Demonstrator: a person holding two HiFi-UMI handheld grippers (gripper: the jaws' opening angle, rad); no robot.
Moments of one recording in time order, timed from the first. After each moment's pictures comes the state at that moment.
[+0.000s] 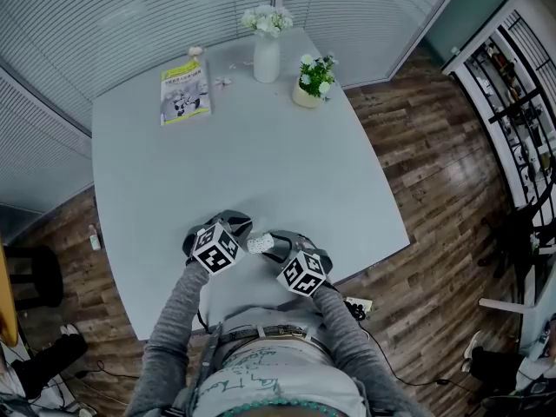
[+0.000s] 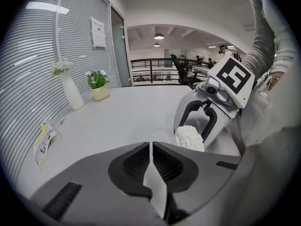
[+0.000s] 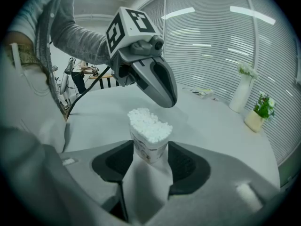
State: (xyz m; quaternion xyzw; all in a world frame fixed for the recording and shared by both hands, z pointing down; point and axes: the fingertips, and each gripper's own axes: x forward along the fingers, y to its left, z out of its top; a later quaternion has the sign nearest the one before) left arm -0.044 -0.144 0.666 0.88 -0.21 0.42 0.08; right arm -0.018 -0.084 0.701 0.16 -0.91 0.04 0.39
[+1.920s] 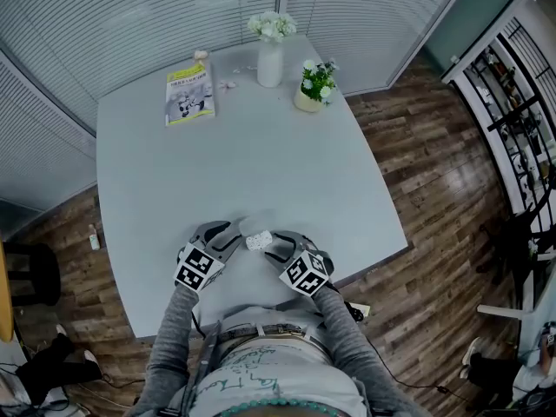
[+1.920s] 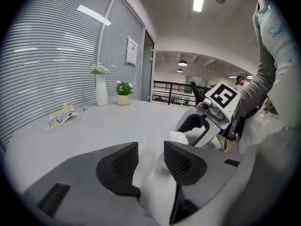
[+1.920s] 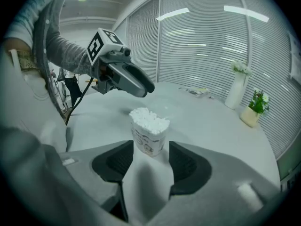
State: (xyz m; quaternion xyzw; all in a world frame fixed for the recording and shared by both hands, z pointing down) left arm -0.085 -0.116 0.639 0.89 -0.33 0.26 0.16; right arm -0.012 -0.082 0.693 0.18 -0.91 0.05 0.38
